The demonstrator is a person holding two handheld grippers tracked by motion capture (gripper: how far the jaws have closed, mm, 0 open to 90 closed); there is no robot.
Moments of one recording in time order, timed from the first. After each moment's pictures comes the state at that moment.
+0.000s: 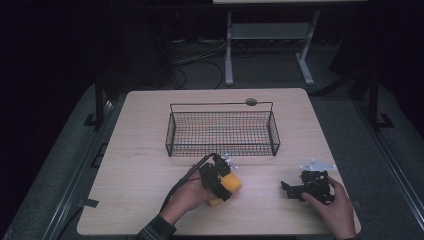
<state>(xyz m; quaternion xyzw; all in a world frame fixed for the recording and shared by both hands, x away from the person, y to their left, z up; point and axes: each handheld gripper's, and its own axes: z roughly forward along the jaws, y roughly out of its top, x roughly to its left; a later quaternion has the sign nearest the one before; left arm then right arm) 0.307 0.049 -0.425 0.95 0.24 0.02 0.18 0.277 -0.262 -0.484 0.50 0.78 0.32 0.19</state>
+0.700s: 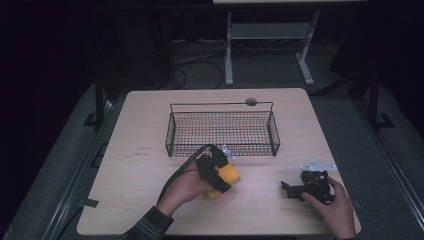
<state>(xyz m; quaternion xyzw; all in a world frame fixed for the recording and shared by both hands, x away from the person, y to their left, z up) 0.319 0.055 -0.400 0.95 0.24 0.02 0.19 0.277 -0.262 -0.484 0.50 0.78 0.32 0.19</state>
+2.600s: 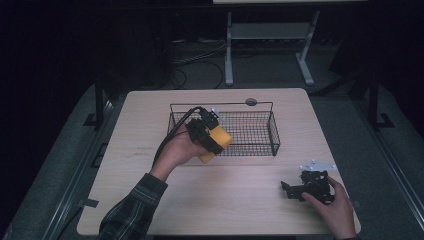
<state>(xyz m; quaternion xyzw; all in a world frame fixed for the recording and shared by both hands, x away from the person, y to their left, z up) 0.388 0.076 -0.338 0.93 0.29 0.06 0.22 0.277 -0.262 -0.484 0.50 0.78 0.32 0.19</state>
